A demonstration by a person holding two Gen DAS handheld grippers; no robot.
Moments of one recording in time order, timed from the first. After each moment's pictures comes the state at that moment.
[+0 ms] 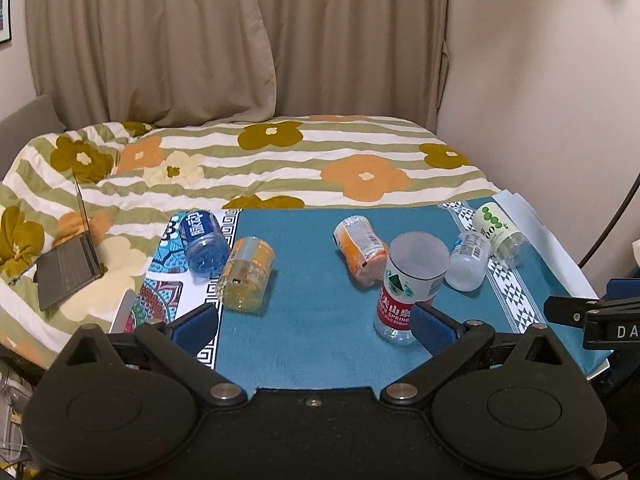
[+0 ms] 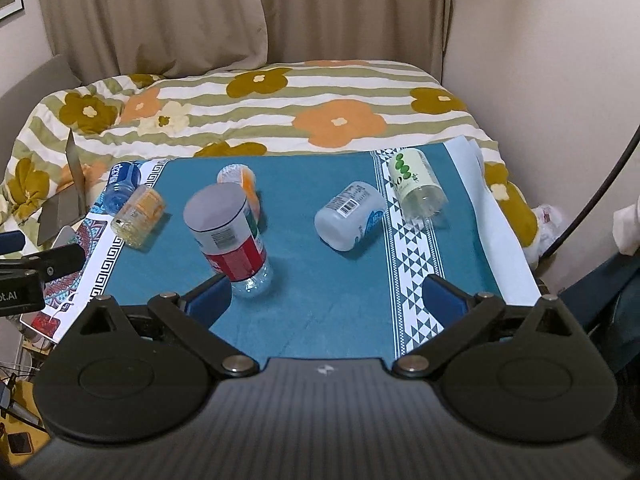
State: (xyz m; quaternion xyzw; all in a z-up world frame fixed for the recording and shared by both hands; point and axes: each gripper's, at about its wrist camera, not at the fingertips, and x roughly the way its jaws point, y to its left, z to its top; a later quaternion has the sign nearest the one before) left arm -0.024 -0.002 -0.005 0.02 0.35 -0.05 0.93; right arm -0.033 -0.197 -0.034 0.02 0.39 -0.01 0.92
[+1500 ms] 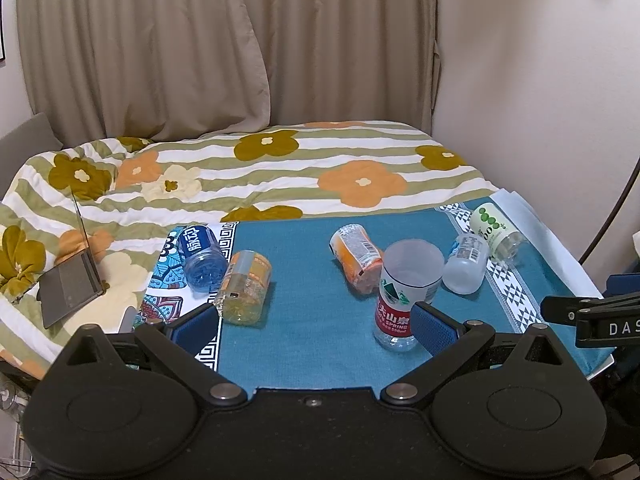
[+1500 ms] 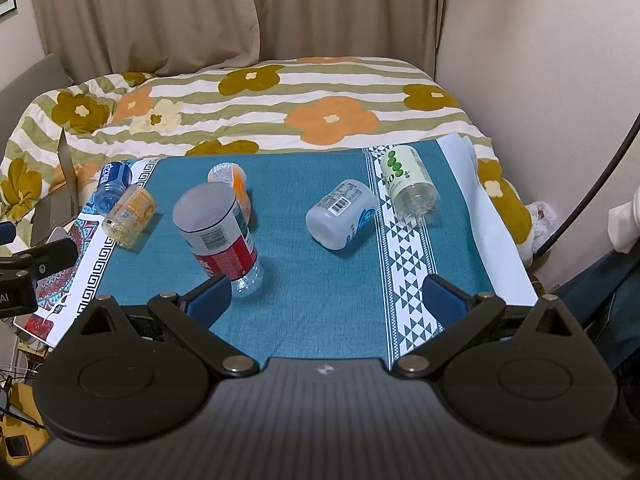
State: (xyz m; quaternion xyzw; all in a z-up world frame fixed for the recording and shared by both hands) left arm -0.024 -0.006 -0.002 0.04 0.34 -0.05 0.94; right arm -0.031 -0.201 -0.034 0.02 0.39 -0.01 0.92
